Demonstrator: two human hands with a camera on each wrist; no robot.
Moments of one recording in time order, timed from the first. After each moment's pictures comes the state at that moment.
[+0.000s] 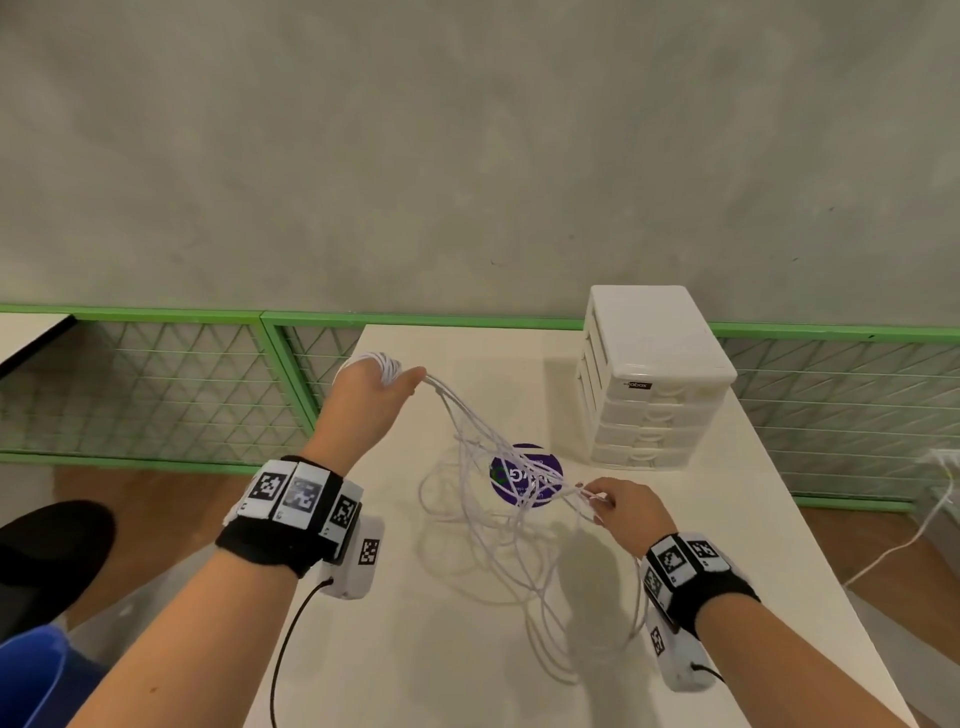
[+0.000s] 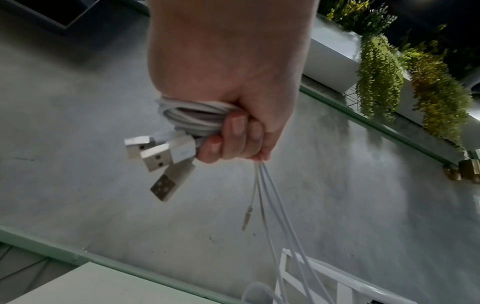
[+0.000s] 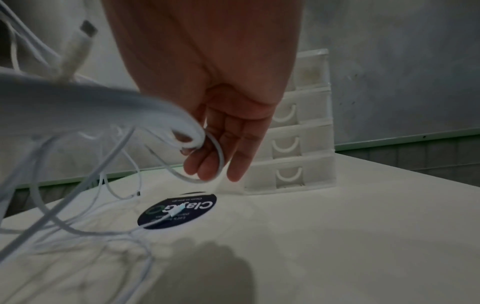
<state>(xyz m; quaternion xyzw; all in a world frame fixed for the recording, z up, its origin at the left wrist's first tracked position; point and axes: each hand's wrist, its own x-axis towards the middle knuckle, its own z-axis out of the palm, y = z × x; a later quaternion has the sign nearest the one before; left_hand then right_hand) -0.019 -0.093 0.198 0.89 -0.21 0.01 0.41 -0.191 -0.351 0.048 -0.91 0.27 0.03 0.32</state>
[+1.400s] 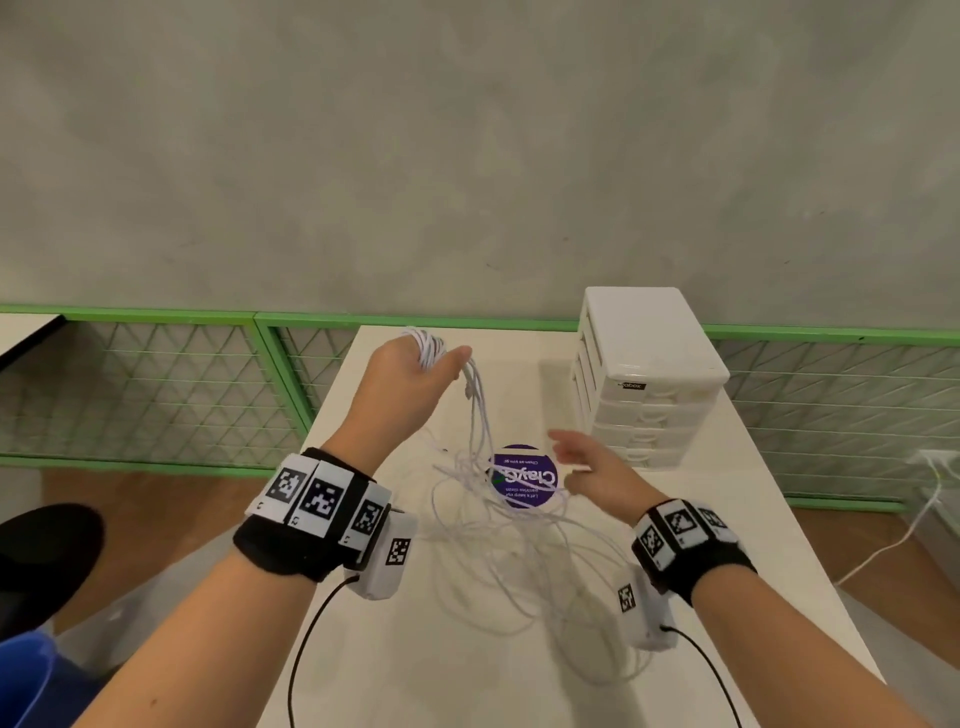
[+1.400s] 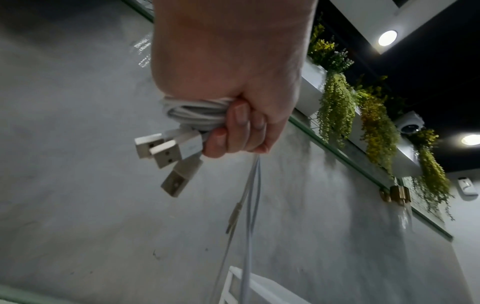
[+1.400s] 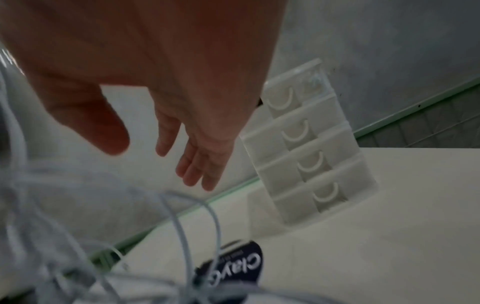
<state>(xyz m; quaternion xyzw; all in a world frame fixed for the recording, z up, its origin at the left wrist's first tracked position) -0.052 -0.123 0.230 0.84 -0.26 0.01 0.48 -0.170 -0.332 0.103 -0.82 0.17 0.00 0.55</state>
